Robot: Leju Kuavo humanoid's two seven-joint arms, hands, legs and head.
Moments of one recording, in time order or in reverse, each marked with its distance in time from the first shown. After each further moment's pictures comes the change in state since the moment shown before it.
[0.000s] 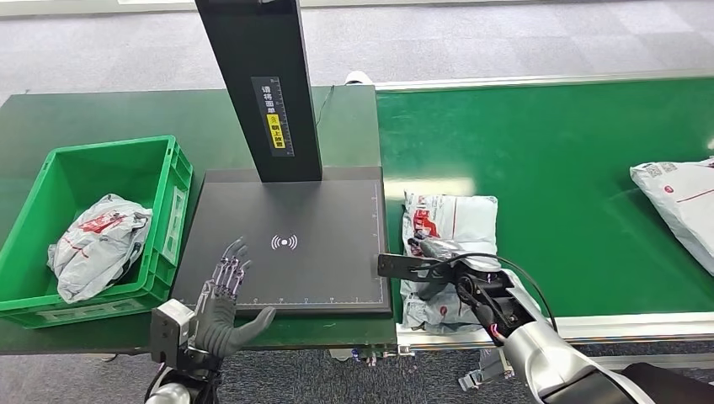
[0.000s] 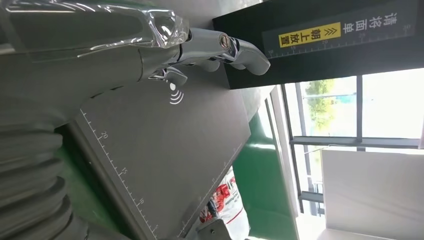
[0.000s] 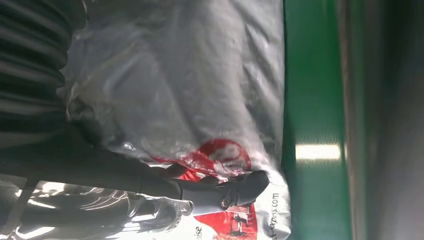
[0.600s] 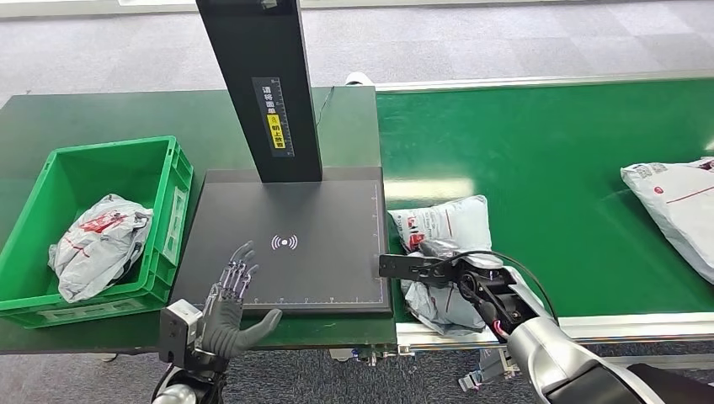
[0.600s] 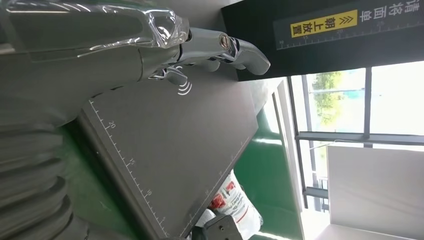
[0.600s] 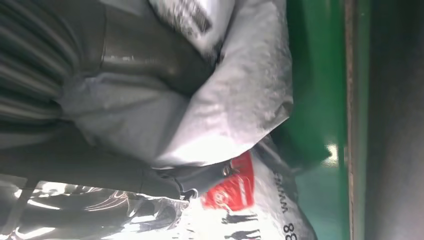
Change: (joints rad) left arm -0.004 0.006 -0.023 0.039 0.015 0.011 0.000; right arm -0.025 -0.027 0.064 0.020 -0.052 0.013 -0.005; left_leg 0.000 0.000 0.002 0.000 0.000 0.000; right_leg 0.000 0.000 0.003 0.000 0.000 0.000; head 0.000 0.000
